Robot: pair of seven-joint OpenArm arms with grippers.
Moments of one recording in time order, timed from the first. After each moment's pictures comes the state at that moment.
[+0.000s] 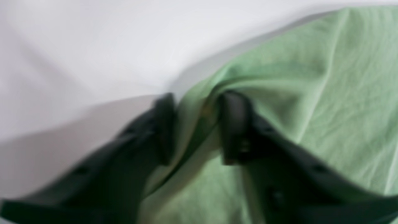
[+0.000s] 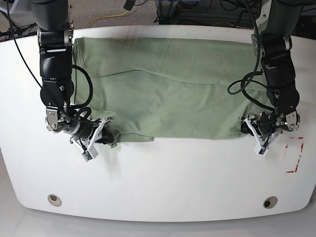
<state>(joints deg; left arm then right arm) -27.6 -16.5 -16.9 49.2 -3.7 -42.8 44.5 23.4 19.7 -4.2 58.5 25.8 38.5 -37.6</state>
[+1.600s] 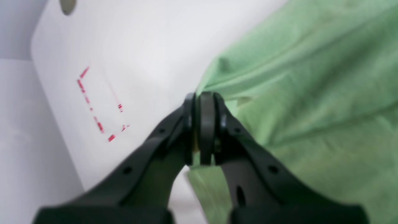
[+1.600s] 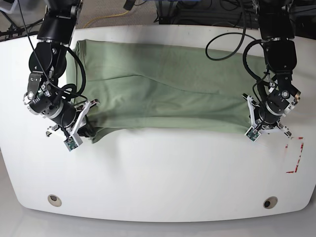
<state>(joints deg) -4.4 -17.8 -9.3 100.5 7.6 -43.2 47.3 6.4 16.5 14.5 101.0 26.1 38.9 -62.6</state>
